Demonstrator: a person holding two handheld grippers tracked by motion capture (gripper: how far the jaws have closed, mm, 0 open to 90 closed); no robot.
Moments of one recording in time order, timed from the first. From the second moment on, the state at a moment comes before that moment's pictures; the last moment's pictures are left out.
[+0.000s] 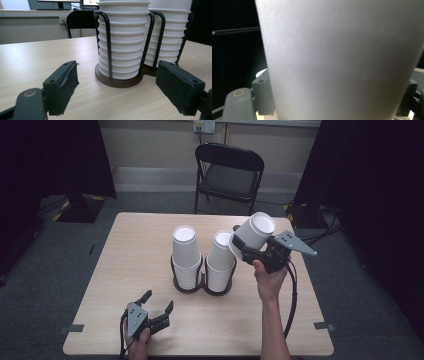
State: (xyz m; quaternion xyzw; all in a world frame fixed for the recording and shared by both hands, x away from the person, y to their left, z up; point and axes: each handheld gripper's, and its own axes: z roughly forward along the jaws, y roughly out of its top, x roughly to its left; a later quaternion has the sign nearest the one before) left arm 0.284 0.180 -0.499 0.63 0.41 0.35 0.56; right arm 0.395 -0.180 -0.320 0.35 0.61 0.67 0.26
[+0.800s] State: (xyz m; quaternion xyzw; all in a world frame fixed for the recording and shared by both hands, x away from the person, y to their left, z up) left arm 0.285 0.181 -0.499 0.63 0.42 0.34 0.56; right arm 0.365 -0.195 -0.364 0.39 0.60 0.66 0.23
